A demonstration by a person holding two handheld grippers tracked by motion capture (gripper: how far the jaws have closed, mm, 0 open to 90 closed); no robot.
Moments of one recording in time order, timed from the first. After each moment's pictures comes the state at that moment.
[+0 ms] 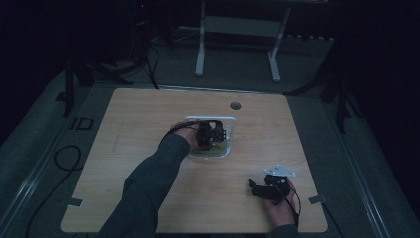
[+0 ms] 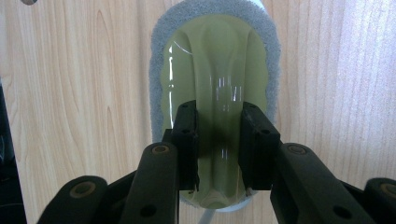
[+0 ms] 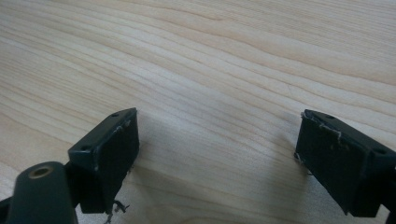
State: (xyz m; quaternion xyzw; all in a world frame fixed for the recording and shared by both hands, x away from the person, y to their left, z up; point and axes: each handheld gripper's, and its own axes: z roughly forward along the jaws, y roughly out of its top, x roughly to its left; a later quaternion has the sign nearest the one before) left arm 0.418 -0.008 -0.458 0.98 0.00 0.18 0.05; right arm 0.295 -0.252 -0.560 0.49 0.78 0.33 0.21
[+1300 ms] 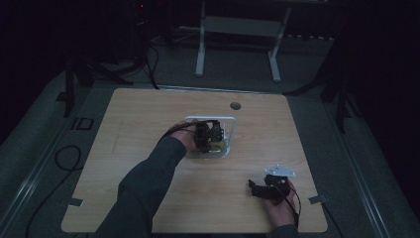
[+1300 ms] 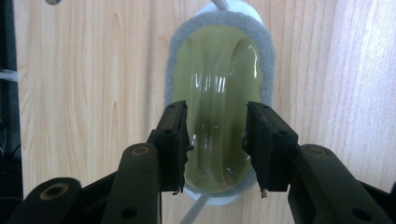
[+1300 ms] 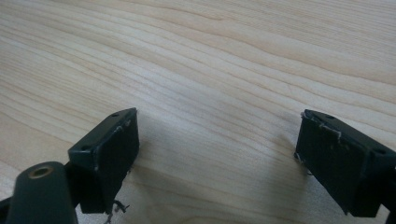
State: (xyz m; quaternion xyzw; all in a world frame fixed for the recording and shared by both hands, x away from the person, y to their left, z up) left arm 0.406 0.004 -0.443 0.98 0.04 0.19 0.09; right arm 0.295 -0.252 -0.560 0.49 0.78 0.33 0.21
